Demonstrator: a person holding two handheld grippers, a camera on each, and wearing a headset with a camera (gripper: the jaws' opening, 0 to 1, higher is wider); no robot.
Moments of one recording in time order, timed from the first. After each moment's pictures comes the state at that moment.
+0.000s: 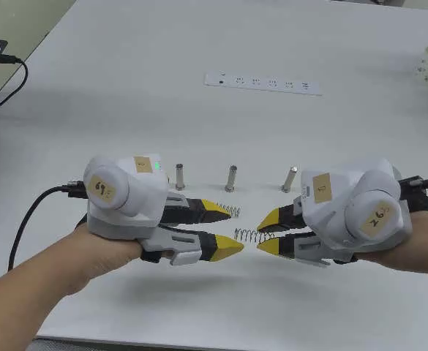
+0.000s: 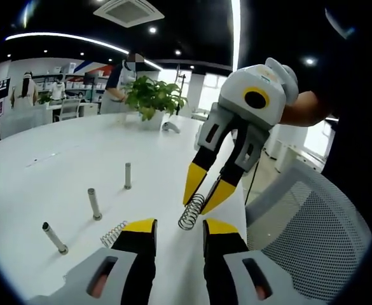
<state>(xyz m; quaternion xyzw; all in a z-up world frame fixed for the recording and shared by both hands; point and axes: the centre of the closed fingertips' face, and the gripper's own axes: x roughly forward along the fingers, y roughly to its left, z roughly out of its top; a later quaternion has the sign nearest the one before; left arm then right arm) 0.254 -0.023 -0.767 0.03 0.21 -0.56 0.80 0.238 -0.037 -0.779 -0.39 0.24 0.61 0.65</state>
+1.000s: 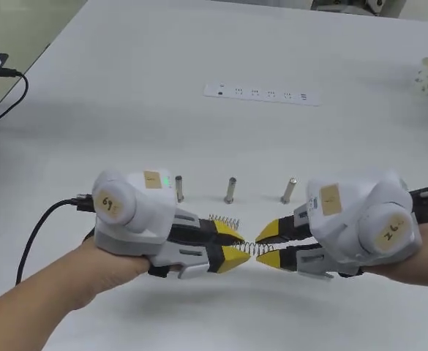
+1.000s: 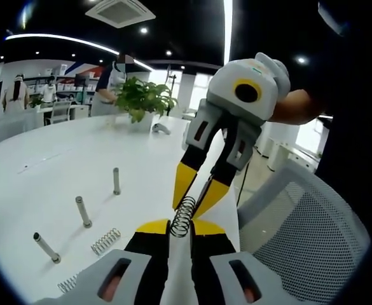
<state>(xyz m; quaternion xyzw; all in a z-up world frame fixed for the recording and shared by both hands) 0.246 -0.035 -0.761 0.03 0.20 -0.58 0.79 0.237 -0.034 -0.768 -0.37 0.23 0.62 0.65</state>
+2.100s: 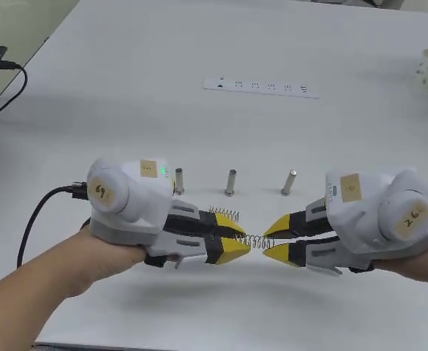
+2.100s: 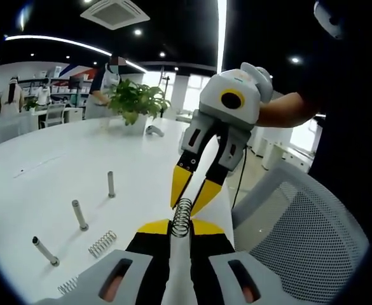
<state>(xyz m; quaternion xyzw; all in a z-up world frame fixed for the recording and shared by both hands) 0.240 -0.036 -0.755 0.03 0.19 -0.60 0.78 0.234 -0.044 -0.770 -0.32 0.24 0.61 0.68</state>
